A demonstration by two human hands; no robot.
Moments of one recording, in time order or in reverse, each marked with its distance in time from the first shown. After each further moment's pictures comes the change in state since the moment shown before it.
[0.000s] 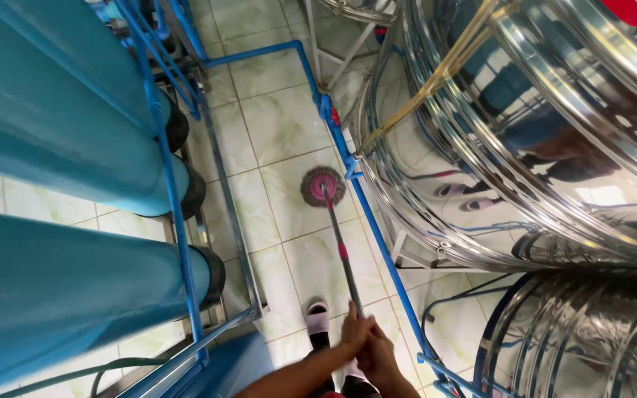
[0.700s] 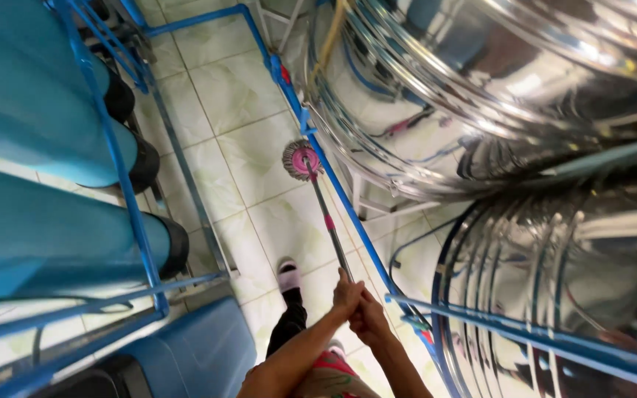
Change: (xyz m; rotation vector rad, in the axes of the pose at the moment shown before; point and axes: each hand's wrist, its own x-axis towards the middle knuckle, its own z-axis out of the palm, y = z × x) left_hand -0.076 -0.046 0.112 0.051 -0.031 0.035; right_hand -0.087 0.002 -0.110 0.007 -0.008 0.014
